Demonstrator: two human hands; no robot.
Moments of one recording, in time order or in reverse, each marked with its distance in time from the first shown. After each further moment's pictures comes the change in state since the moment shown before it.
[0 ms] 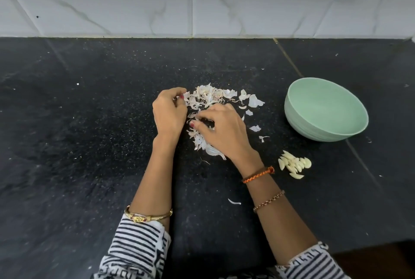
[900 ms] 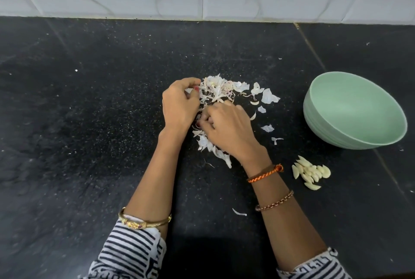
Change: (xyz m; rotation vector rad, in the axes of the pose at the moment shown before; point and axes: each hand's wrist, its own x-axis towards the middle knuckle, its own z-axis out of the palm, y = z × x) left_hand 0.006 0.004 0.012 -0.029 -0.093 -0.027; right_hand 0.018 0.005 0.008 -0.189 -0.139 -0.133
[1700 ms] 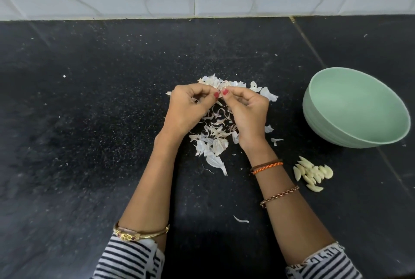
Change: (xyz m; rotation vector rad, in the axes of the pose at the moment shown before) left_hand -0.004 0.008 0.001 -0.330 -0.324 0.159; right_hand 0.010 0.022 0.006 1.201 0.583 0.407
